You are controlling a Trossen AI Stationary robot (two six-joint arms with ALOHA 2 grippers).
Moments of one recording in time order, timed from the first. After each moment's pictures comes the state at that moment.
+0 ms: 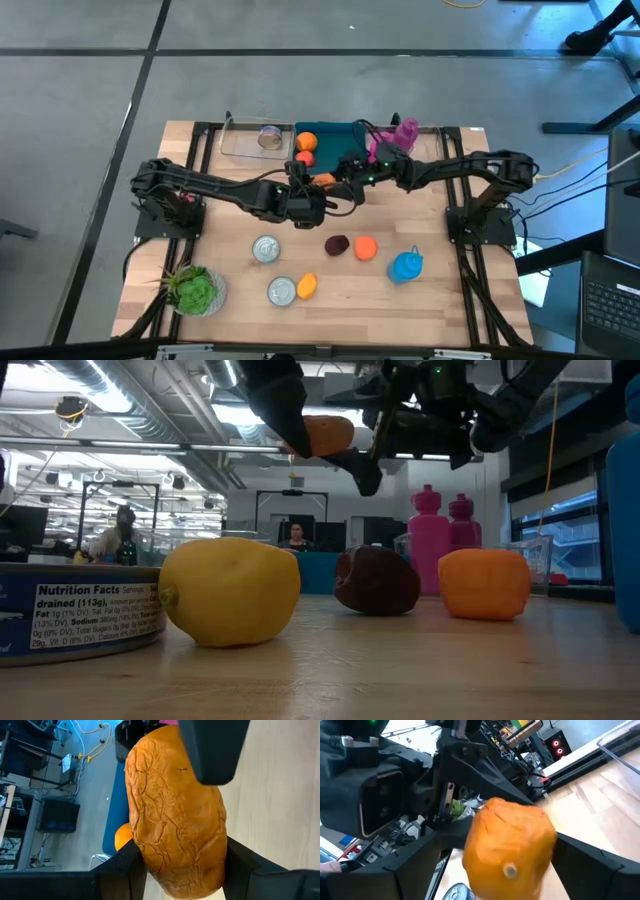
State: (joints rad) left arm -0.10 1.66 1.50 -0.82 -0.72 0.04; right arm -0.25 1.64 0.79 0.79 -0.54 0.62
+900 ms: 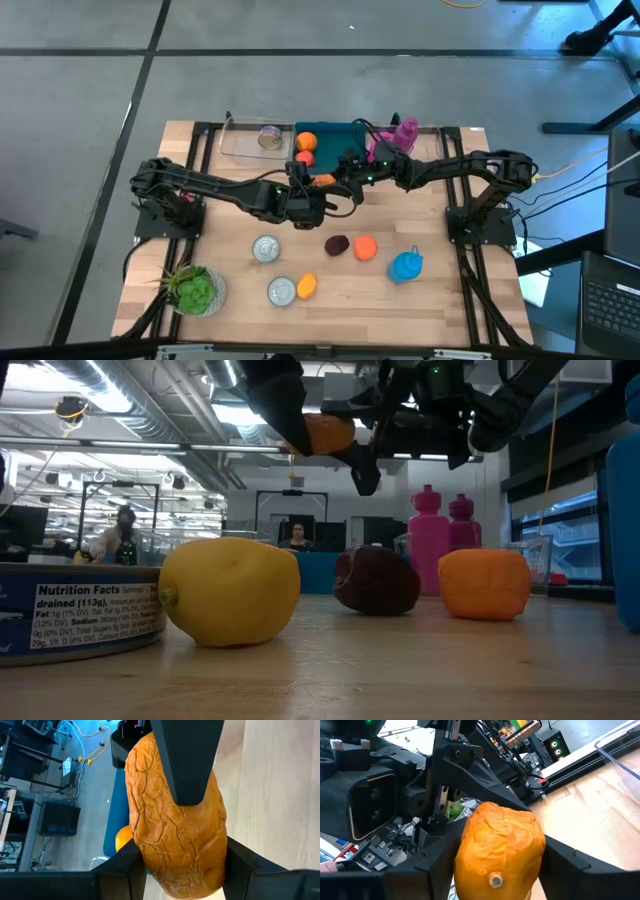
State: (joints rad) left arm -0.10 1.65 1.50 -0.82 -0.73 0.05; right arm -0.25 1.64 0.80 0.78 -0.54 0.61
